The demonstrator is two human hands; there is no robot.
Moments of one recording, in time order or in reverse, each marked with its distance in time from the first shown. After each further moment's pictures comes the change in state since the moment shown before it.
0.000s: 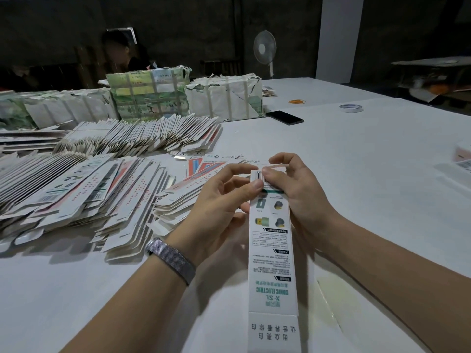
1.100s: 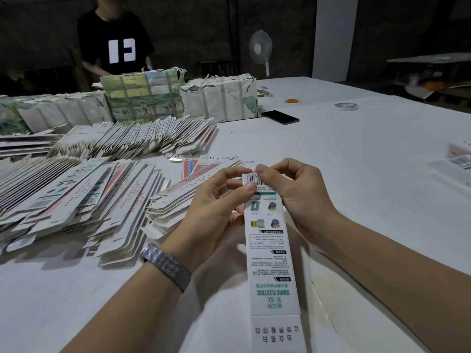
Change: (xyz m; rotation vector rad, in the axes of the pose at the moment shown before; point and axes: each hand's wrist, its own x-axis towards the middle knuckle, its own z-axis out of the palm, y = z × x) left_hand 0.000 -0.004 0.002 -0.051 0.020 -0.004; right_hand 0.004 0.000 -0.009 -0.140 0.115 -0.076
